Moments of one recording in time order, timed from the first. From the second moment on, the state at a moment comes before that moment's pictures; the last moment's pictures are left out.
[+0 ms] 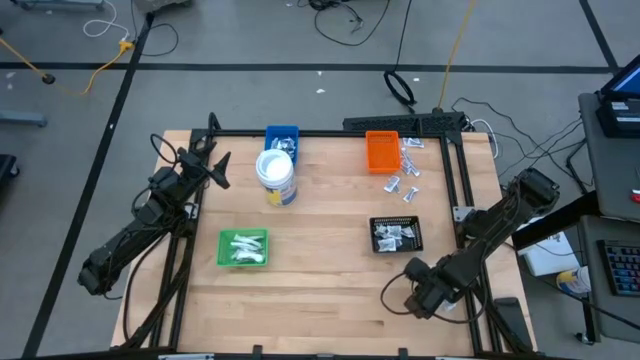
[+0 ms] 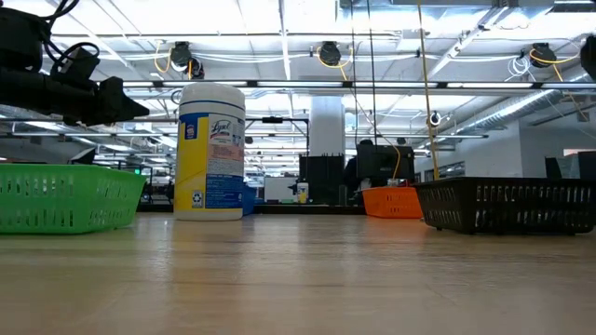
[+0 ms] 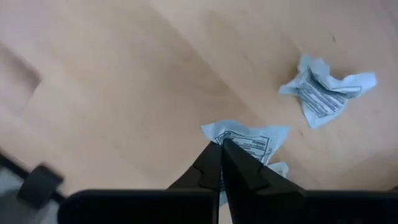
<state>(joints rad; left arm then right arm) 0.83 0.01 0.02 0.06 -0.11 0.04 0.79 1.50 0.91 -0.87 -0.08 1.59</state>
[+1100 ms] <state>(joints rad) 0.83 0.01 0.02 0.06 -0.11 0.04 0.43 1.50 1.03 -1.06 -0.11 0.43</state>
